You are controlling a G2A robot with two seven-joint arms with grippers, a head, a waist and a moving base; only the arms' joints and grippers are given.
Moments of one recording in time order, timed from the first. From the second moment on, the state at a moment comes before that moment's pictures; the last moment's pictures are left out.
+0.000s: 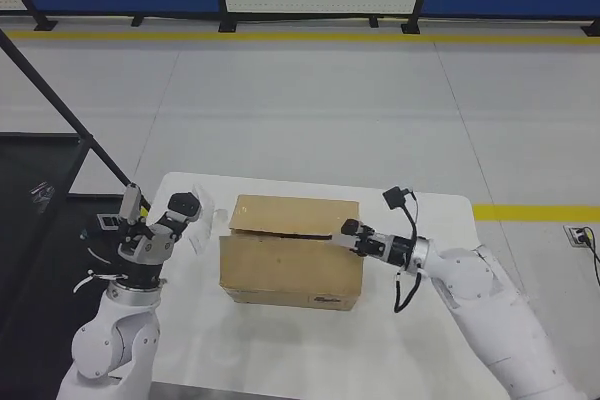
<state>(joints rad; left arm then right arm) 1.22 -1.27 -1.56 -1.82 -0.59 -0.32 -0.34 -0.74 -1.17 1.09 -1.35 -0.08 -0.51 0.69</state>
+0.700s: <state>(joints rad) 1.14 -1.29 -1.40 -1.79 -0.52 -0.30 -0.23 -0.83 -1.19 1.04 -1.57 -0.31 -0.44 0.45</state>
